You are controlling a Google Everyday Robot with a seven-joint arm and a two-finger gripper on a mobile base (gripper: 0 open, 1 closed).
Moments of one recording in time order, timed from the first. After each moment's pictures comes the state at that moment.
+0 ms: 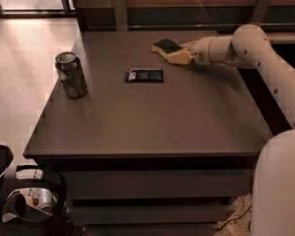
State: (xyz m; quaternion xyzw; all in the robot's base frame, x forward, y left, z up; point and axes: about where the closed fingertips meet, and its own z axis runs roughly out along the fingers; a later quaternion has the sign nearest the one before) arm 0.827 -0.129 0.818 -0.37 0.75 0.21 0.51
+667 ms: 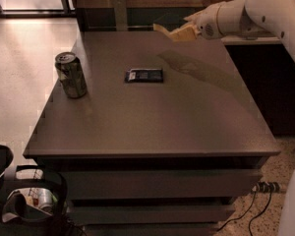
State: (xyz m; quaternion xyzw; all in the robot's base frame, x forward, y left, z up) arm 0.782 -0.125 0.934 -0.42 0.73 0.13 0.52
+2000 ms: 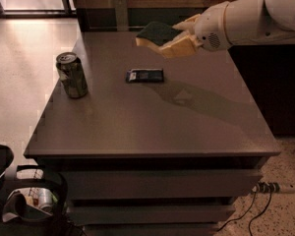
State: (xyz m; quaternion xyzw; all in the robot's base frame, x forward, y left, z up) arm 0.640 -0.071 0.964 -0.50 0.70 0.17 0.49
